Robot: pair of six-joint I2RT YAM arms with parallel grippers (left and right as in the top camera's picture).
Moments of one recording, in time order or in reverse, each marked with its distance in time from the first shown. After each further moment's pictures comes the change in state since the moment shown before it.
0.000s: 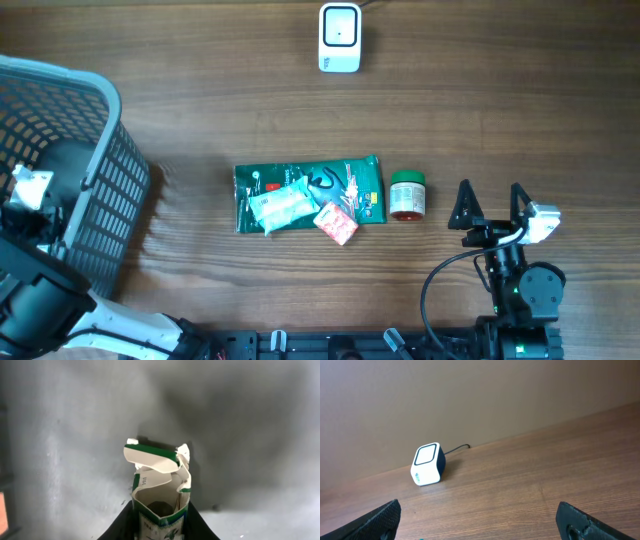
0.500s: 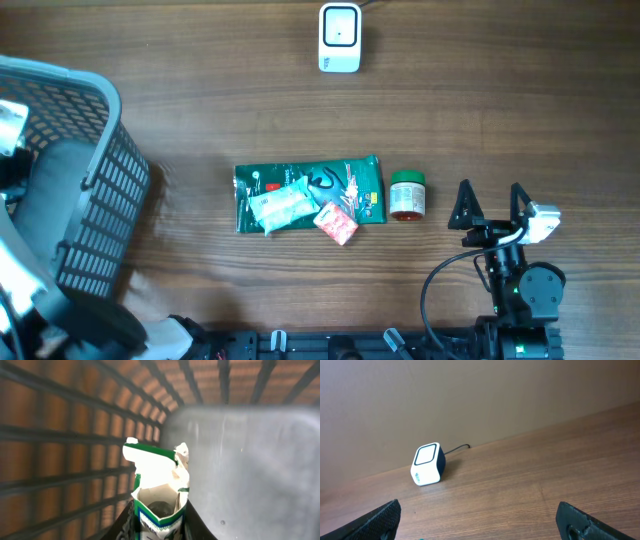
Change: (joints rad) left arm -0.143 -0.353 0.143 -0.011 0.077 -0.002; right arm 0.000 0.000 0.000 0.000 0.000 0.000
